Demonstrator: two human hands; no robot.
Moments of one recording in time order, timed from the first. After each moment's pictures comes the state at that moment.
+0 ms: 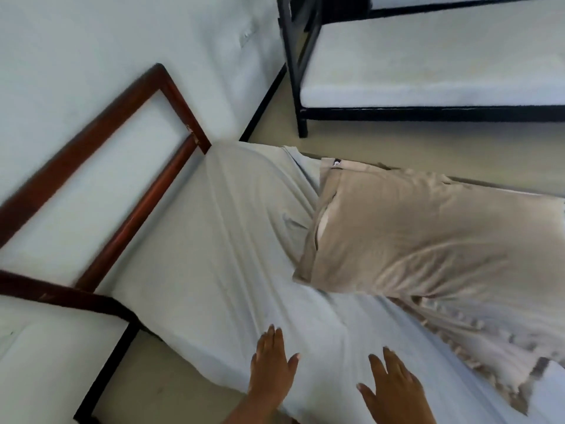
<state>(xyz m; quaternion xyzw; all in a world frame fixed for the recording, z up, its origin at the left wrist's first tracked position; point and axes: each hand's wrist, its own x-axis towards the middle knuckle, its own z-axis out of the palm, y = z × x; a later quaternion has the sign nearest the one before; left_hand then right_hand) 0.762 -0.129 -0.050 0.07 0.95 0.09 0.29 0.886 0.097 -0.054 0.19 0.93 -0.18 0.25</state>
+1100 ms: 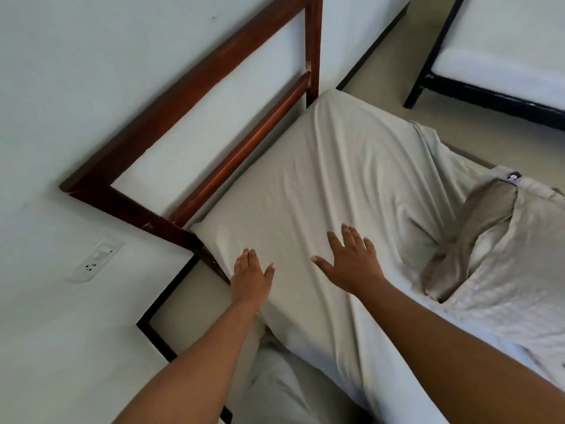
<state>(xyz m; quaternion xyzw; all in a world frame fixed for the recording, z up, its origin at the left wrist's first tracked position) 0.519 -0.454 -0.027 -0.13 0.95 0.21 0.21 0.502 -0.208 0.039 -0.03 0.97 -0.11 0.21</state>
